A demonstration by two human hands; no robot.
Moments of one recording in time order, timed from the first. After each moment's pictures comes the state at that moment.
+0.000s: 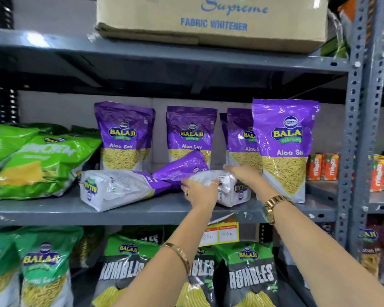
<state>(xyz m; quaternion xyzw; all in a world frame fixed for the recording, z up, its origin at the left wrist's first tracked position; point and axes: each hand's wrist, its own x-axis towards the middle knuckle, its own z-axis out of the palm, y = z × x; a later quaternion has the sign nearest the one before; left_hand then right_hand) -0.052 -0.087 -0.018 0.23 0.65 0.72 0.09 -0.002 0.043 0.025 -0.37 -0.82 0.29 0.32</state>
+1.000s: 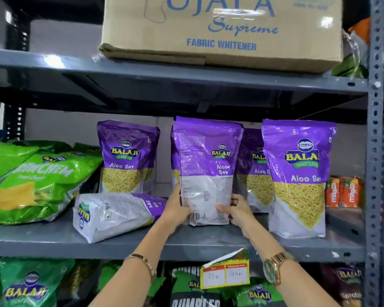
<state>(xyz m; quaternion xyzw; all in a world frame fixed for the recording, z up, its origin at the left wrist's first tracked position) -0.161 -0.093 -0.016 0.44 0.61 0.66 0.04 -0.045 0.048 -0.022 -0.20 -0.68 0.57 0.41</state>
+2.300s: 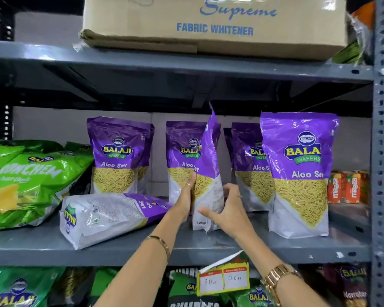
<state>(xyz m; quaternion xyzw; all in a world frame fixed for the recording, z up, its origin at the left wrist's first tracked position) -0.150 -0.045 0.009 0.40 0.44 0.76 0.26 -0.040 0.025 -0.027 -0.14 -0.82 0.28 0.48</state>
